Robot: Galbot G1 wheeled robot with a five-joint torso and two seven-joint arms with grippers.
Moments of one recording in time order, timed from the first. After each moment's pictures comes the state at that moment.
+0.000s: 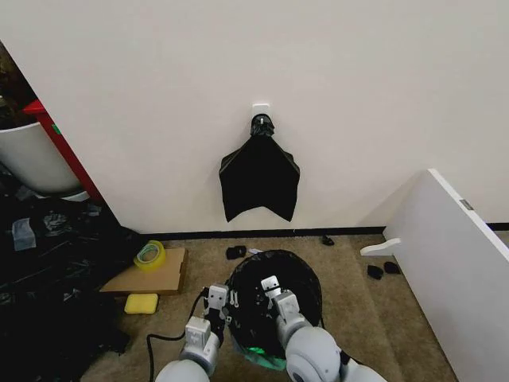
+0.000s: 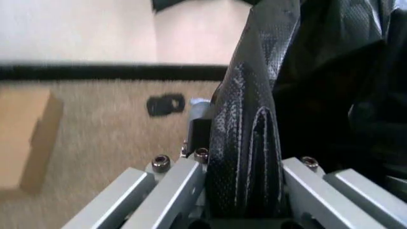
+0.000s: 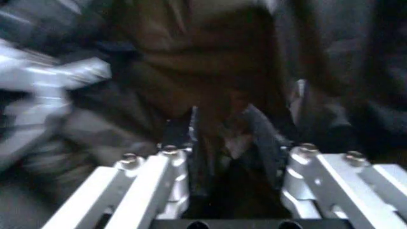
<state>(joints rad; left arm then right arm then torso) 1.39 -1.09 0.01 -2.06 -0.52 0.20 -0.48 -1.26 1.14 -0.15 2.11 0.43 -0.58 0.42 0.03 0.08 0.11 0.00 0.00</state>
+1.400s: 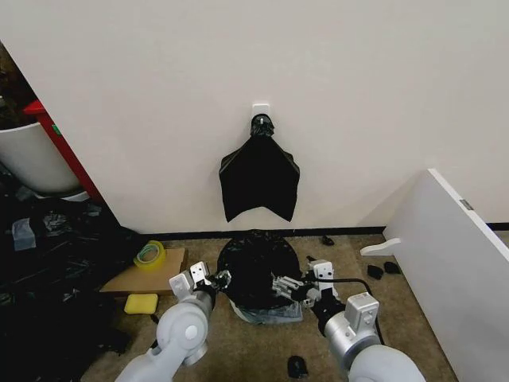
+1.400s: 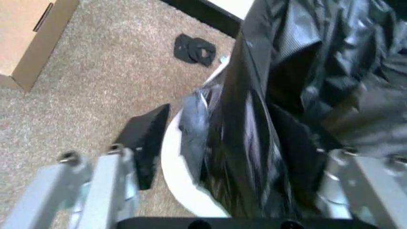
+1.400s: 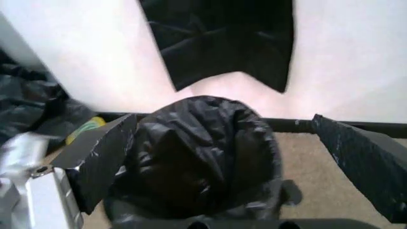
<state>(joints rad) 1.27 -1.12 -0.11 -2.04 -1.13 0.35 -0.71 -1.50 1.13 0.17 2.39 0.48 -0.44 0.34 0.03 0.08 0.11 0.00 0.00</state>
